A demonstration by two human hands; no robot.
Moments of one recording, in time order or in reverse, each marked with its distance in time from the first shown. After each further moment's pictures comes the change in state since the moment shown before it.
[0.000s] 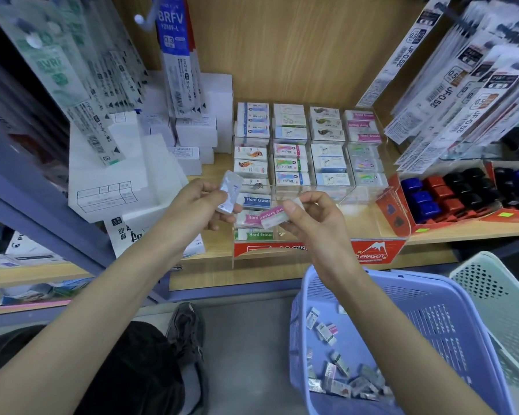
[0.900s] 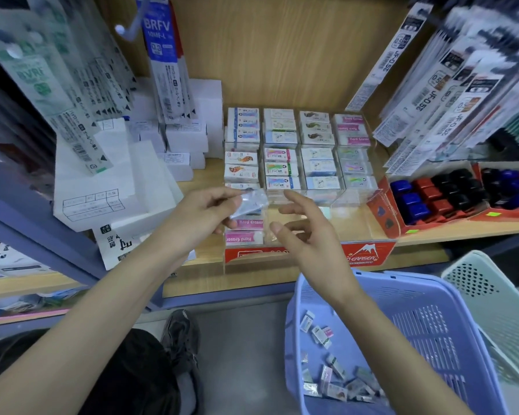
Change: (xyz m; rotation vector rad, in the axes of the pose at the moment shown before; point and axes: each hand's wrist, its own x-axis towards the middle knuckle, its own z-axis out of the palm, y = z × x) left_hand -0.004 0.007 0.012 0.153 -0.111 0.090; right_hand -0.018 -0.007 -0.008 -0.482 -0.100 -0.209
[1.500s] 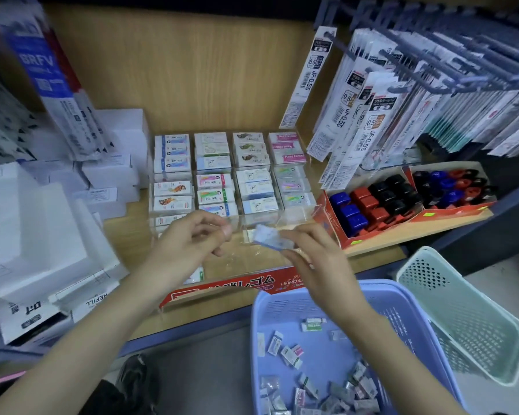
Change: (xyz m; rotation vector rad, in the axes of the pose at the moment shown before) left_hand 0.022 0.023 0.064 0.116 -0.084 0.067; right_hand 0.005 0.053 -0.094 -0.618 0.183 -0.411
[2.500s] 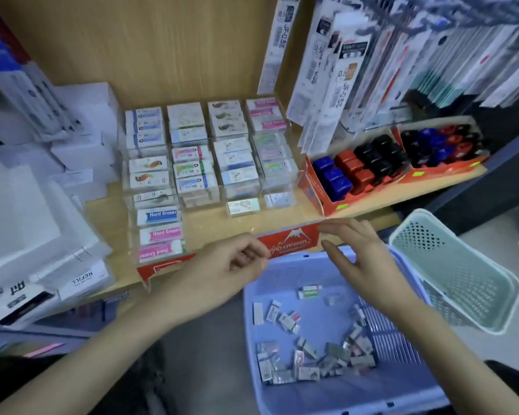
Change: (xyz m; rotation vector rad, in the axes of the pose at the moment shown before) left_hand -0.034 -0.011 0.057 0.178 -0.364 0.178; right_hand -0.058 0.041 -0.052 -0.050 -0.125 0.215
